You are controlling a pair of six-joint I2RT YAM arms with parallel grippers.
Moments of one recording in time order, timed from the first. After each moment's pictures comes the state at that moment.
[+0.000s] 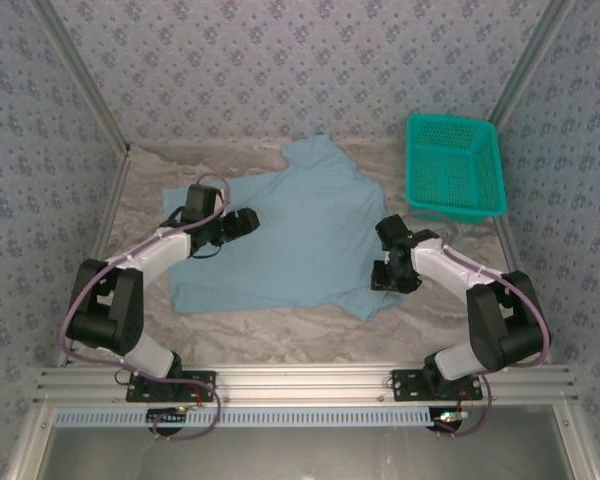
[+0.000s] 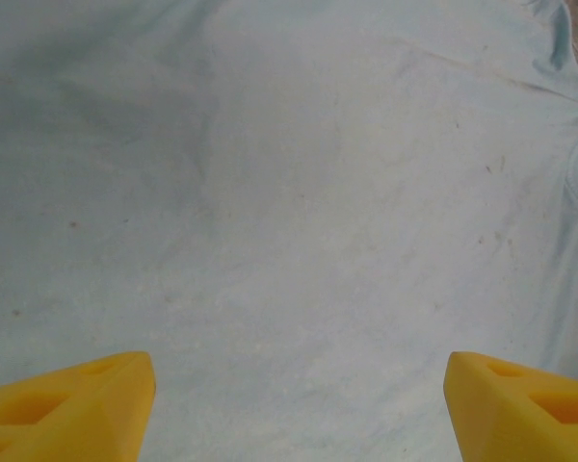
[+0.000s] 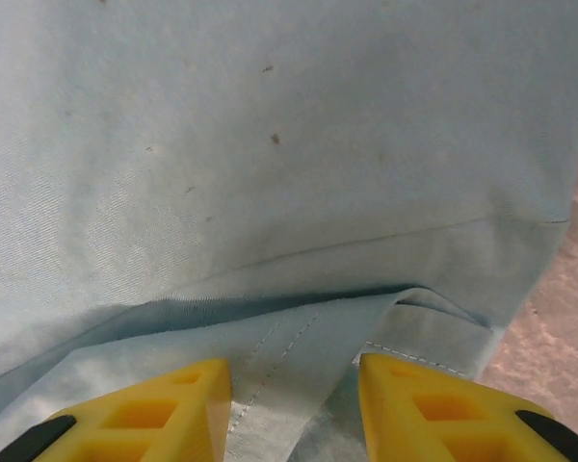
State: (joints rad) left arm -0.28 1.55 0.92 -0.19 0.29 -0.60; right arm 0.37 1.47 0.82 -0.78 -0.04 0.45
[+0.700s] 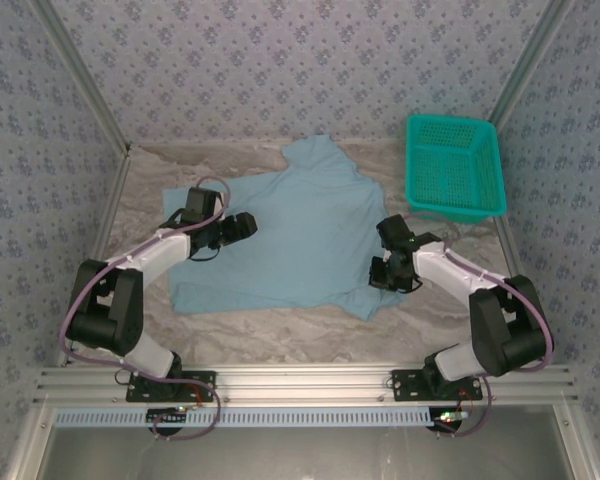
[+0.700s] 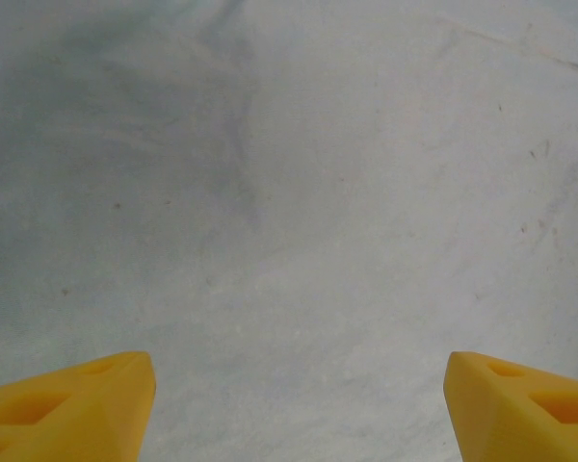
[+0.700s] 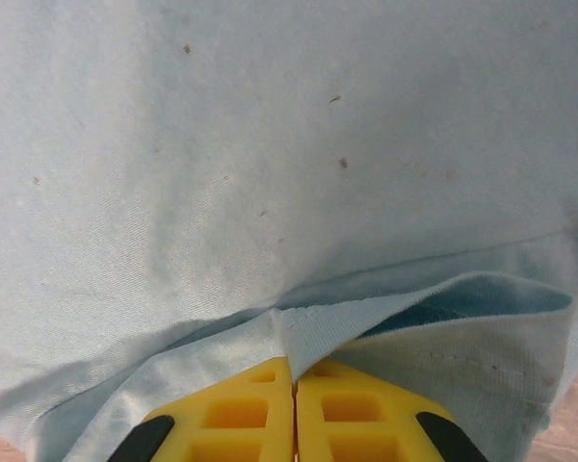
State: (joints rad) left arm -0.28 1.55 0.91 -0.23 0.26 -0.57; right arm 0.37 1.43 0.80 -0.70 -0.11 0.54
